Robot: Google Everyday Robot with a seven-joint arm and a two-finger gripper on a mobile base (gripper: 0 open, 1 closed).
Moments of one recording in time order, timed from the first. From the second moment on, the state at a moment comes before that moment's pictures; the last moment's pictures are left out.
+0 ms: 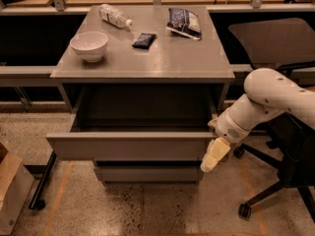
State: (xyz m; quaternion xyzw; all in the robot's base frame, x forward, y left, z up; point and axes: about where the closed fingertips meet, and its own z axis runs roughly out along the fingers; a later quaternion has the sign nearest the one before) arm 0.517 -0.166 0.670 -0.54 0.81 0.20 0.12
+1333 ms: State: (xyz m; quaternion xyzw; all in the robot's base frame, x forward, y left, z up) arm 0.517 -0.166 0.671 -0.54 0.81 0.20 0.12
